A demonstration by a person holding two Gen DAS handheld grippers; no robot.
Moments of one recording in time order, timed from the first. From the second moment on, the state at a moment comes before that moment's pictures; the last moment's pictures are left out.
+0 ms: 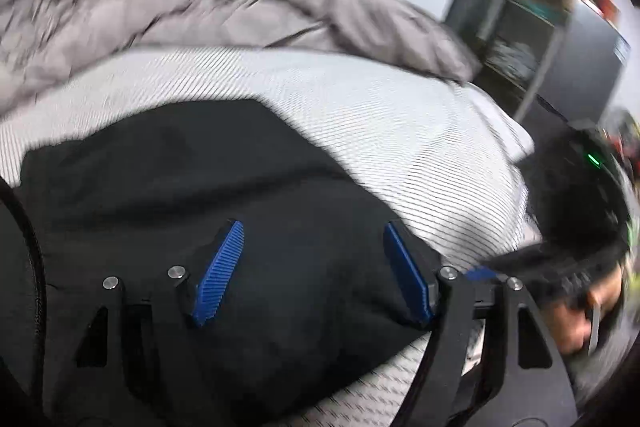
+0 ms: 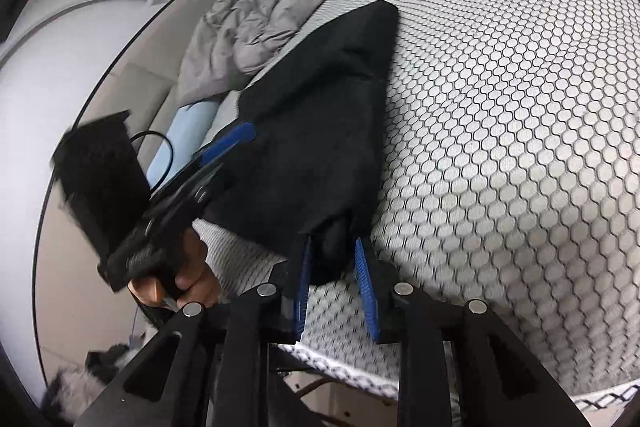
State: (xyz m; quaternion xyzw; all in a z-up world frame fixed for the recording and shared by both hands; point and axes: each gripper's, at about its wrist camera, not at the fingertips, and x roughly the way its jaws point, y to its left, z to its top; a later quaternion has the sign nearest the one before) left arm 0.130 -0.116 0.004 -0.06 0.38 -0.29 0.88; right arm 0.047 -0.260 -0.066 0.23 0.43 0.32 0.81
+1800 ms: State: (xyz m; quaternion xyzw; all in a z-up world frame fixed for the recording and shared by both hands) left arm 0.097 -0.036 0.016 -0.09 0.32 -0.32 0.89; right arm 0.194 -0.214 -0.044 0.20 0.45 0.26 0.83
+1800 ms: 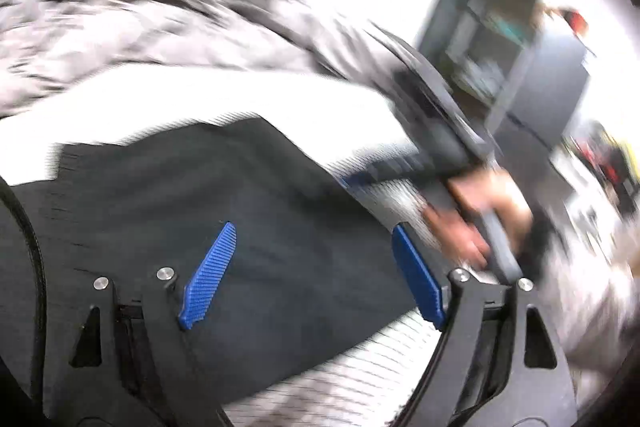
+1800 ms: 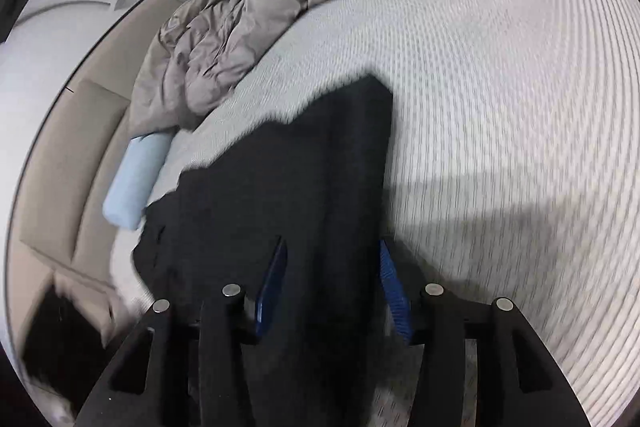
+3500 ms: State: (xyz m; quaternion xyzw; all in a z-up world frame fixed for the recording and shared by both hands) left arm 0.201 -0.016 -0.042 0.05 0.44 -0.19 0.88; right arm 0.190 -0.136 -0.049 -0.13 0.41 0.18 0.89
